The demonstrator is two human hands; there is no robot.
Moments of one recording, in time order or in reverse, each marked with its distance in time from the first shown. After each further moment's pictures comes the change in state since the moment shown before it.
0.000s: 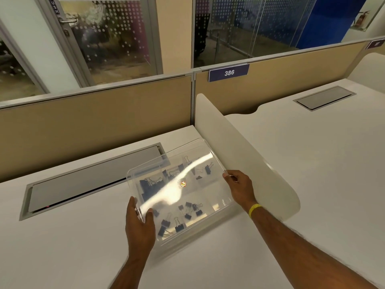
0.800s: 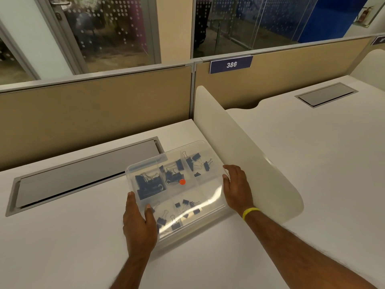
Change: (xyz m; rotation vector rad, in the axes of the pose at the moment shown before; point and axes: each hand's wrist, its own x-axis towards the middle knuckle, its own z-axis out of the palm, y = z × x) left_hand 0.006 -0.021 0.017 0.204 0.027 0.069; right_hand -0.001 0.027 0.010 -0.481 0.066 -0.385
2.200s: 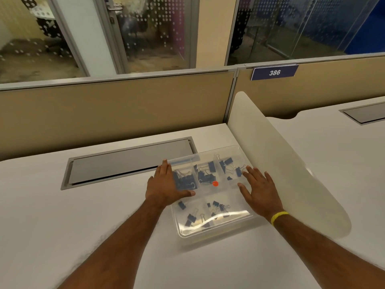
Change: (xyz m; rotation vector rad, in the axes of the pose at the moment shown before) left_hand 0.098 0.040 -0.035 0.673 -0.466 0.152; right_hand 0.018 -0.020 0.005 -0.443 -0.315 -0.209
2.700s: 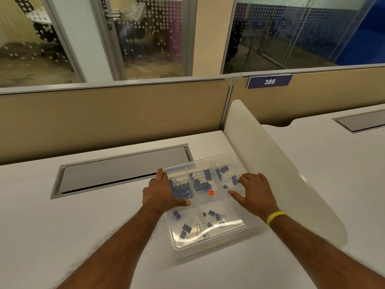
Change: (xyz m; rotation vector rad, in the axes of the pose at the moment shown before) left_hand 0.015 -0.002 0.002 -0.069 -0.035 -0.037; right_hand 0.023 -0.009 -0.019 -0.072 -0.030 -0.042
